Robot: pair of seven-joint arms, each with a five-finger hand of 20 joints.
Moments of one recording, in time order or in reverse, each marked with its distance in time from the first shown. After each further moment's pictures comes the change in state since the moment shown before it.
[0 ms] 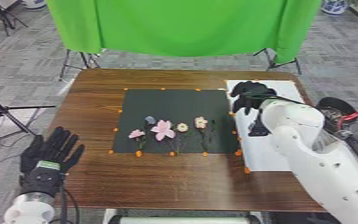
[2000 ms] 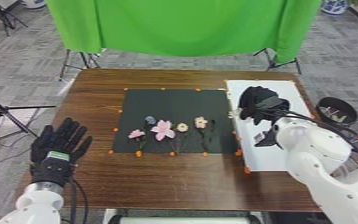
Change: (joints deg) left arm -6.5 -0.4 3.7 1.1 2.2 1.7 -1.6; right arm -14.1 5.6 5.0 -11.0 0.0 12.9 -7.6
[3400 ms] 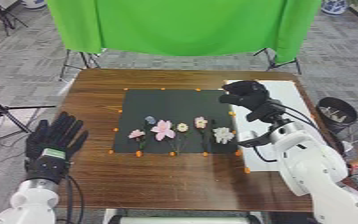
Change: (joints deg) left arm 0.4 -1.0 -3.1 1.2 4.5 -3.5 -3.3; right arm -7.8 -7.9 7.8 -1.5 25.8 14.8 -10.5
